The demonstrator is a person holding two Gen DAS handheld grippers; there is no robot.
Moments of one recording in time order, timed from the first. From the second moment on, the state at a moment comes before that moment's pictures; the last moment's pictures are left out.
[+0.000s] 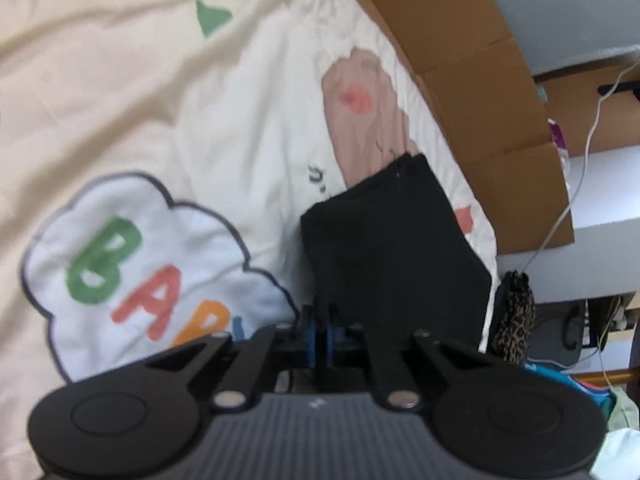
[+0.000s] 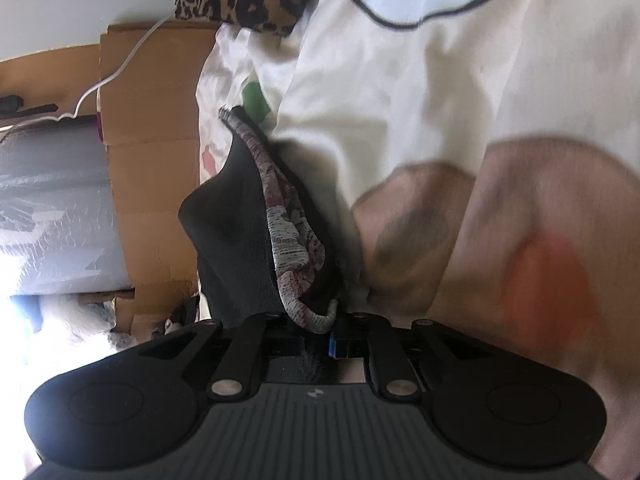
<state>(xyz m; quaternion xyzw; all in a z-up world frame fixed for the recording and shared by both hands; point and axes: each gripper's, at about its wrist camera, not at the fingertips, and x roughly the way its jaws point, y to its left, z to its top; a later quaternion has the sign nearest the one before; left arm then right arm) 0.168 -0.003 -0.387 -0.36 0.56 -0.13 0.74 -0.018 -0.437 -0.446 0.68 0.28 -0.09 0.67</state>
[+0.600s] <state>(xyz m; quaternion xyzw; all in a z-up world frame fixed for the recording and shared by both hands) 0.143 0.059 -0.345 -0.28 0.56 -0.06 0.78 -0.013 -0.377 -0.432 0.64 0.35 -0.01 0.68</state>
